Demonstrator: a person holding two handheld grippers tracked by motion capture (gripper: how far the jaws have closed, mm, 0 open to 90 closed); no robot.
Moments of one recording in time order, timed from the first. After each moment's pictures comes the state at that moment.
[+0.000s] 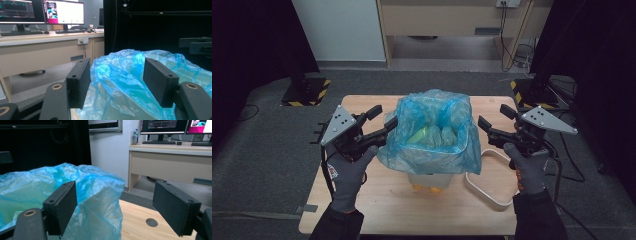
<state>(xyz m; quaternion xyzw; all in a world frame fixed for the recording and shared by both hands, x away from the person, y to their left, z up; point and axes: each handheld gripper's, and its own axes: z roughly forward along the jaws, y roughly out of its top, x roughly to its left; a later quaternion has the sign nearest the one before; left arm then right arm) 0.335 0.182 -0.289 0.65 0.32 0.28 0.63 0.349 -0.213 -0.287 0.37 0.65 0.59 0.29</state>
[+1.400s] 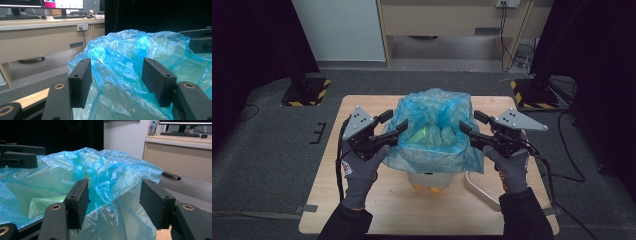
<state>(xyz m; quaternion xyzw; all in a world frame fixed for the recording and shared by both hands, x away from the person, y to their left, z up) 0.351 0.163 -0.307 0.68 0.34 0.26 0.59 0.356 -0.175 -0.299 0.34 0.70 0.57 0.26</state>
